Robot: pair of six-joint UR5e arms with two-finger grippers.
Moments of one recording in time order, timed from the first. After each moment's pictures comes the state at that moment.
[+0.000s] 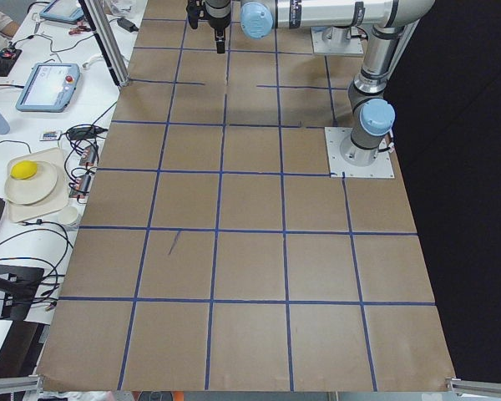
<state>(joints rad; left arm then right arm) -1.55 -1.68 -1.53 -1.45 1.17 -0.08 0.65 -1.46 2.06 -2.14 -1.12 -2.02</state>
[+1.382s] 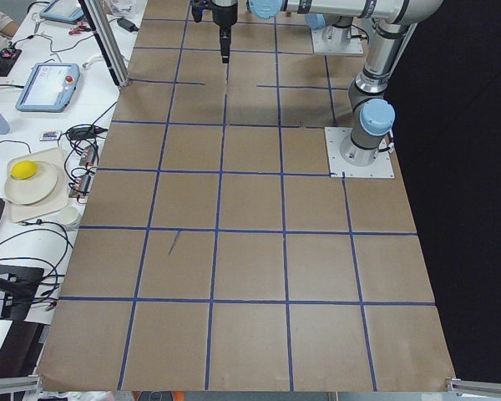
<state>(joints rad) -1.56 -1.63 -1.45 -1.60 1.57 -0.02 0.56 -1.36 2.06 -2.06 -1.05 -2.06</state>
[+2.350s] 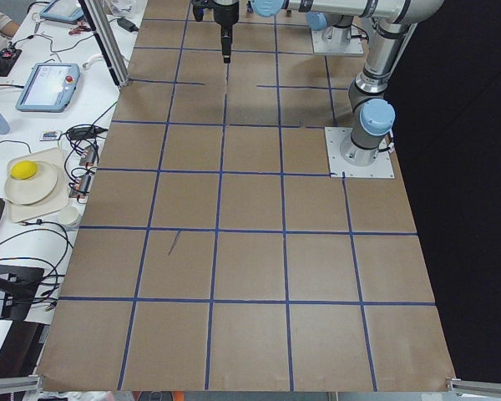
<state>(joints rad) -1.56 -1.63 -1.45 -1.62 1.57 -0.01 0.66 -1.48 1.92 -2.03 -1.22 -1.46</state>
